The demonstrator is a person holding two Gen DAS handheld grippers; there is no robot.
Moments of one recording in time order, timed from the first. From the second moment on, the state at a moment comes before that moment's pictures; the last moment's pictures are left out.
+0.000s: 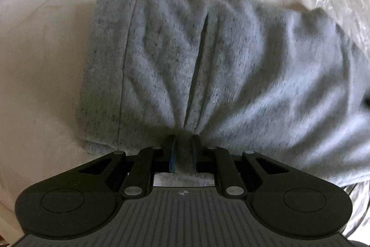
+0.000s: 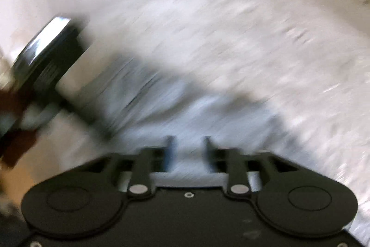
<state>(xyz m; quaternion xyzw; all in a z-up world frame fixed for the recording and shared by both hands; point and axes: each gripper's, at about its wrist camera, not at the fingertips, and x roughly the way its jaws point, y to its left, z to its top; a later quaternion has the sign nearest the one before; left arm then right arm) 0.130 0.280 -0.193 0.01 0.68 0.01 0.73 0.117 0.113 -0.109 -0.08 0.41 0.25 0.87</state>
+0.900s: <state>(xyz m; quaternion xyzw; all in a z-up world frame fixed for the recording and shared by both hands) 0.145 0.255 -0.162 0.01 0.66 0.02 0.75 0.206 0.089 -0.174 -0.03 0.52 0.30 0.80</state>
